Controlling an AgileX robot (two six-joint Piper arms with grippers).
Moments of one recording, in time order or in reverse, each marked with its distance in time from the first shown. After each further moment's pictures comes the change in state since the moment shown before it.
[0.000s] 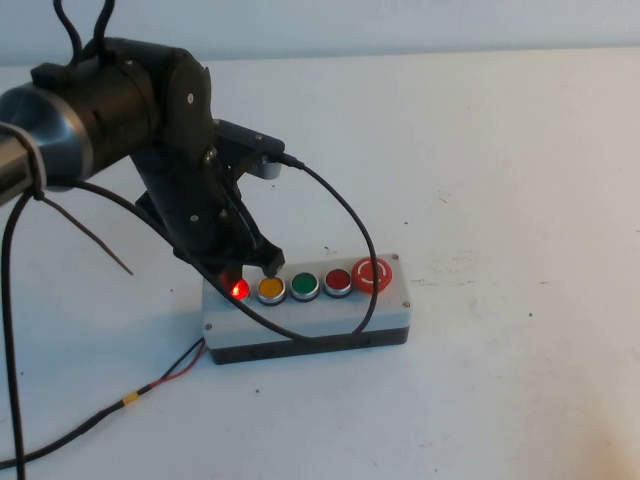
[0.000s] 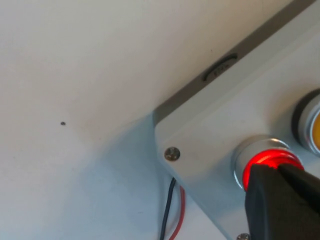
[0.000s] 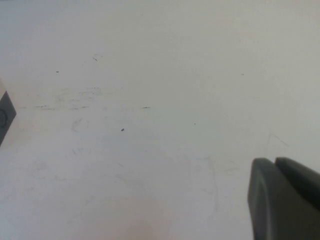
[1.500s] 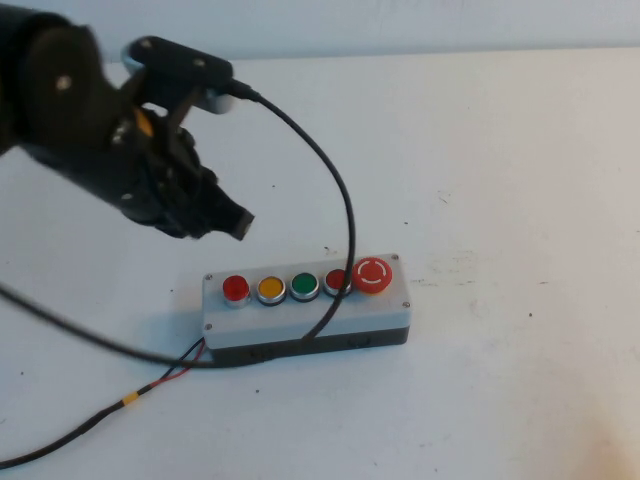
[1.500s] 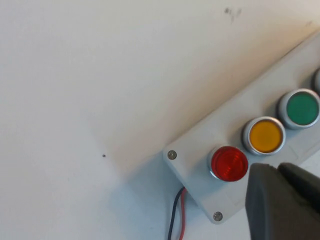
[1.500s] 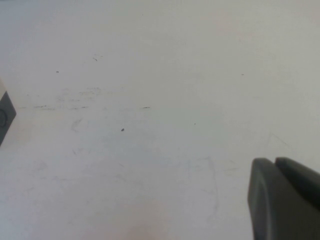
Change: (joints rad) right arm 0.000 0.000 0.000 0.000 0.000 0.000; left arm 0.000 -0.320 0.142 0.014 -0.190 -0.025
